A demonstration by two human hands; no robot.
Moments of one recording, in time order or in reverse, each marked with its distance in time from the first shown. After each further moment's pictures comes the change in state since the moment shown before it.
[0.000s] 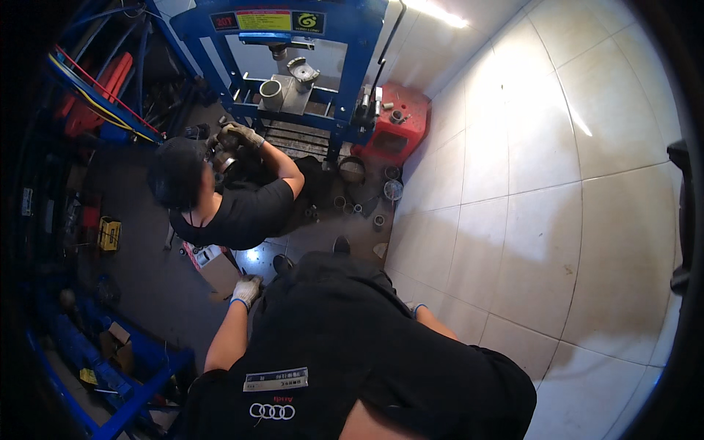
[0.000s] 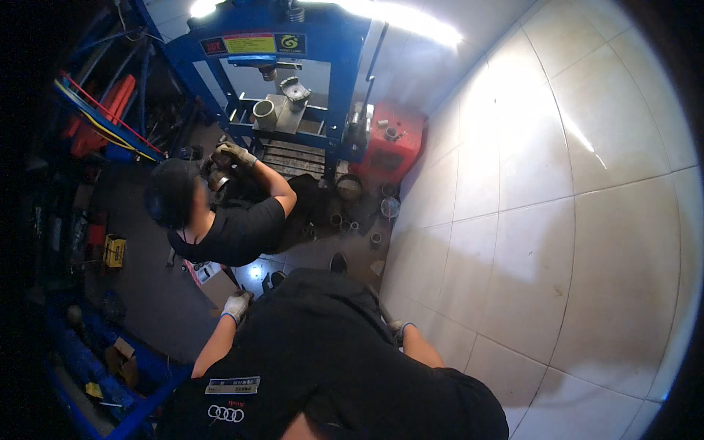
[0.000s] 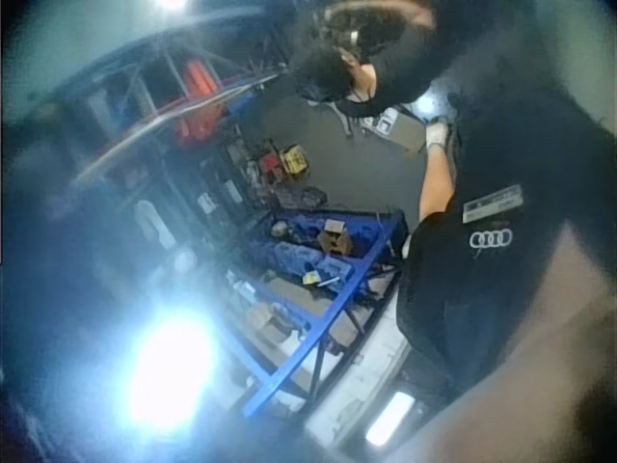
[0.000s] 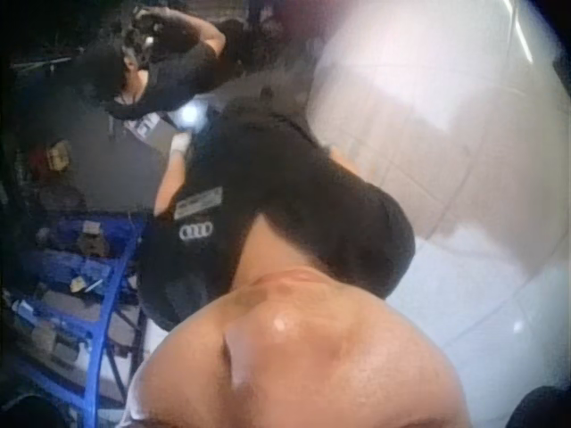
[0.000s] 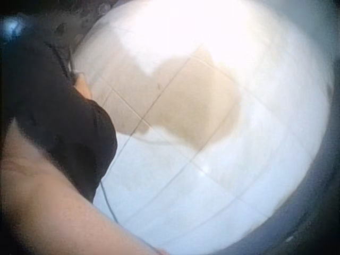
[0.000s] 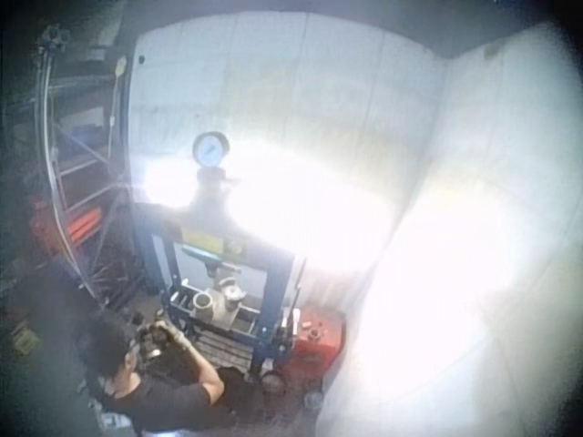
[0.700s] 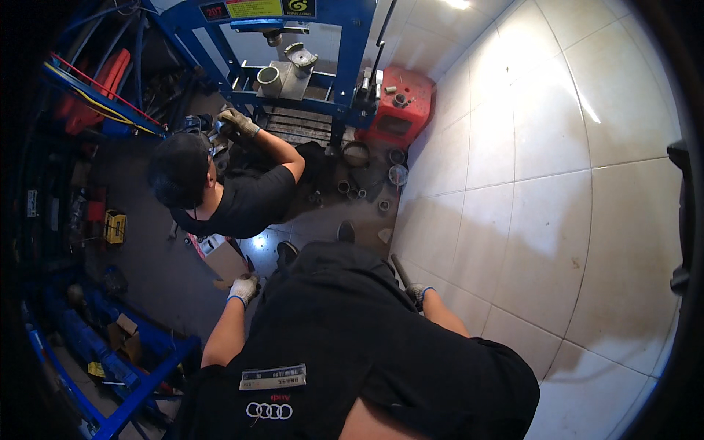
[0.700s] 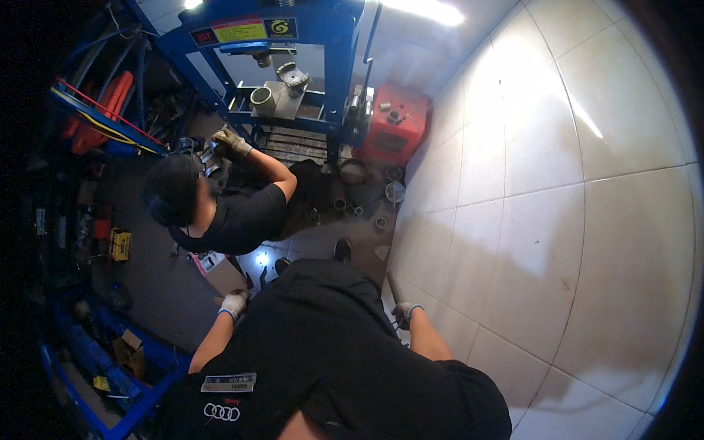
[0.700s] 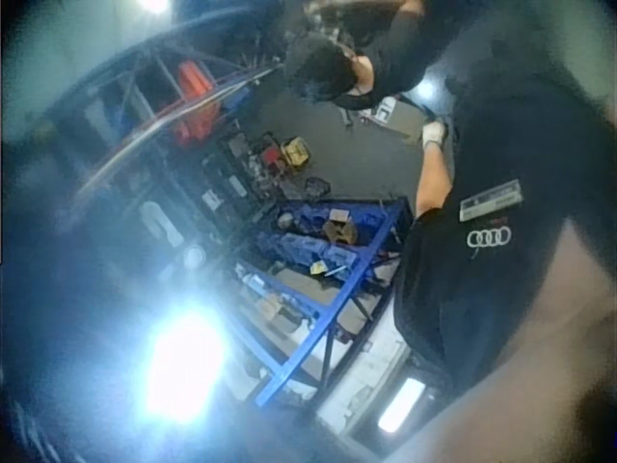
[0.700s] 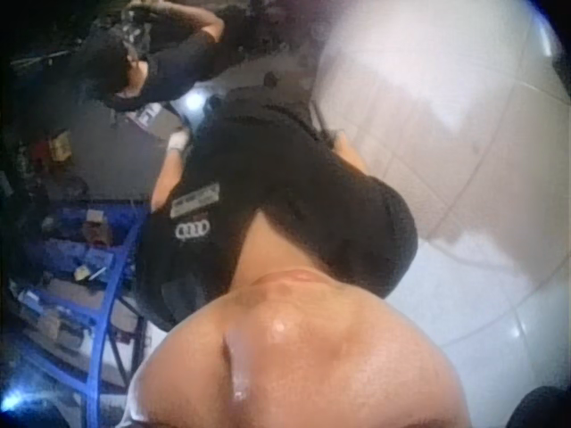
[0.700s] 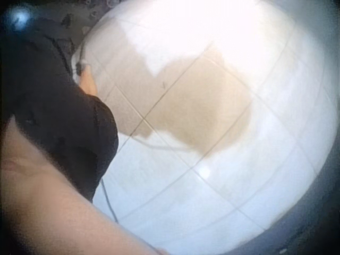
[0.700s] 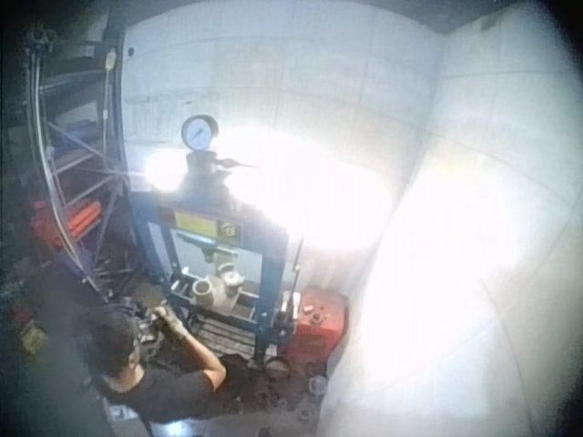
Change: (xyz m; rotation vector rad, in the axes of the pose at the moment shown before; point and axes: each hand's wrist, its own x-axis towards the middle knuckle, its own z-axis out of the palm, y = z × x) left_hand -0.025 -0.015 -0.004 0.390 -0.148 0.221; right_hand -0.016 -0.022 0.000 0.037 0.194 0.060
